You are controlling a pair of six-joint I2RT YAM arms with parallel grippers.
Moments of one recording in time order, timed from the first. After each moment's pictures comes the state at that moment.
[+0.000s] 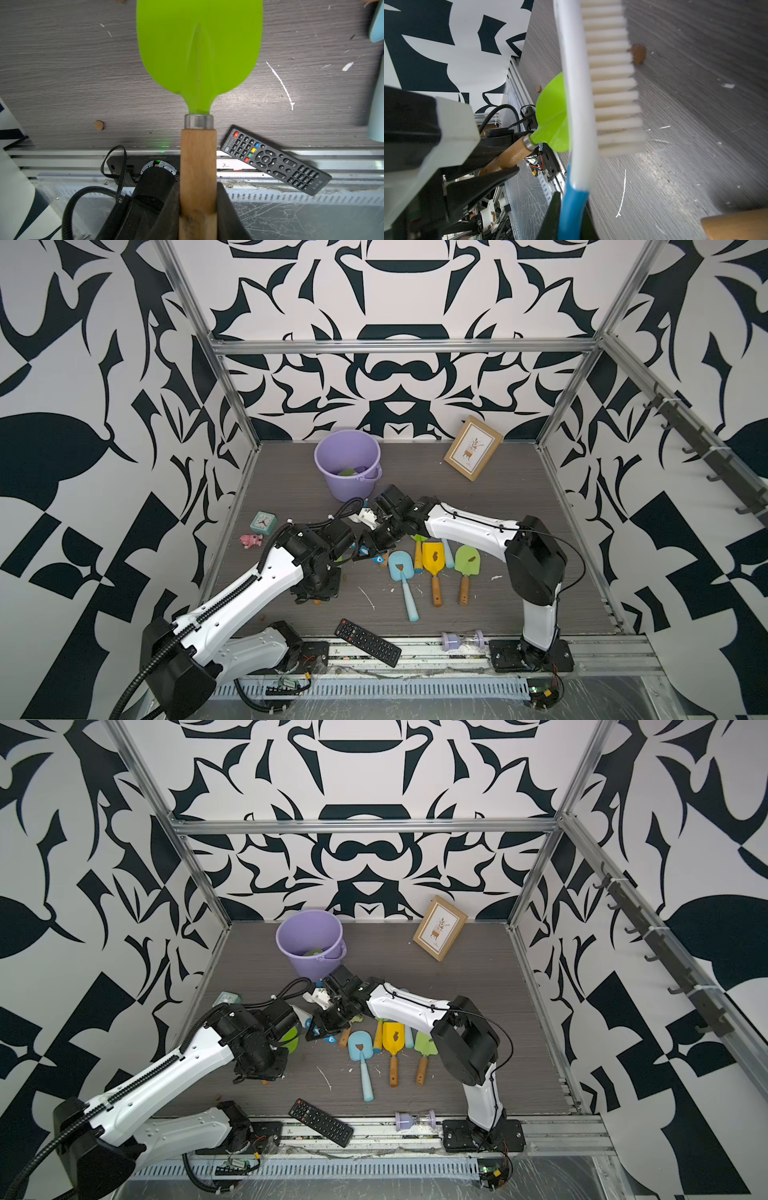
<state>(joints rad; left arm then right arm) -0.74 1.11 0.99 -1.45 -0.05 -0.64 0.88 1.93 1.49 -0.50 -0.76 0.50</state>
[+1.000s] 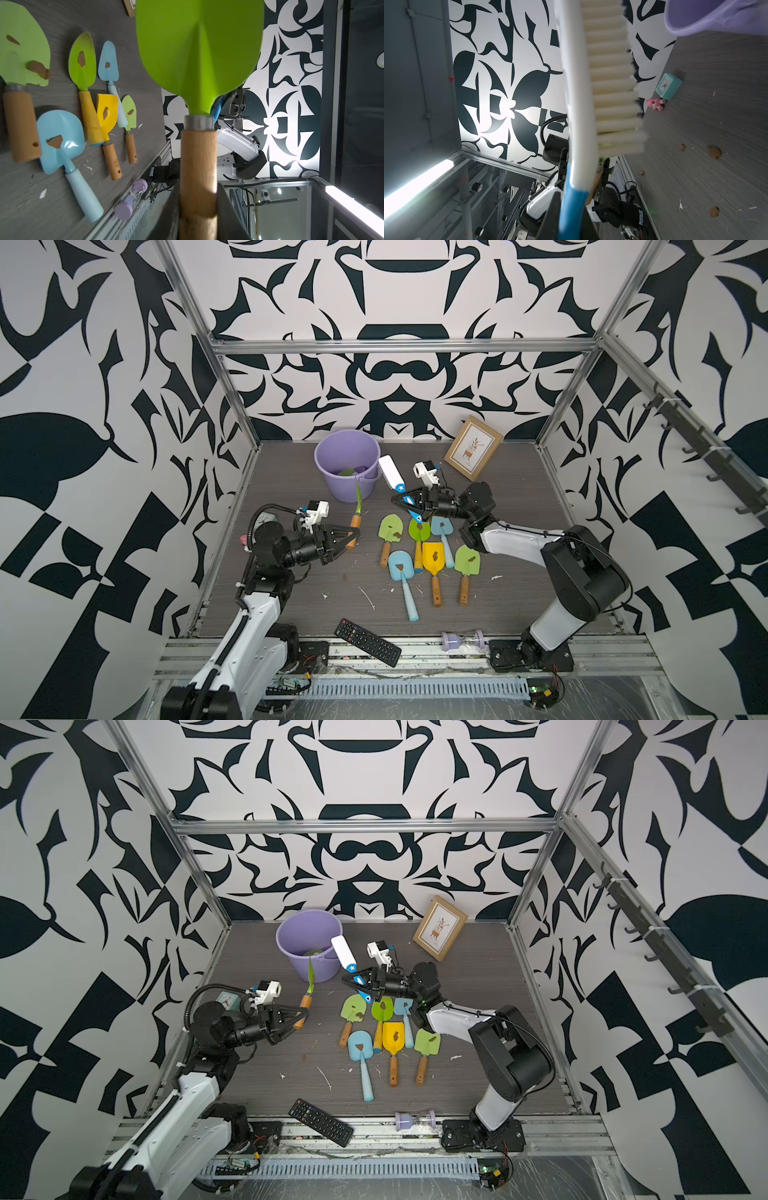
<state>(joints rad) -0.10 0.88 0.31 0.62 1.17 -1.55 0.55 1.66 0.83 1.15 -0.97 1.60</state>
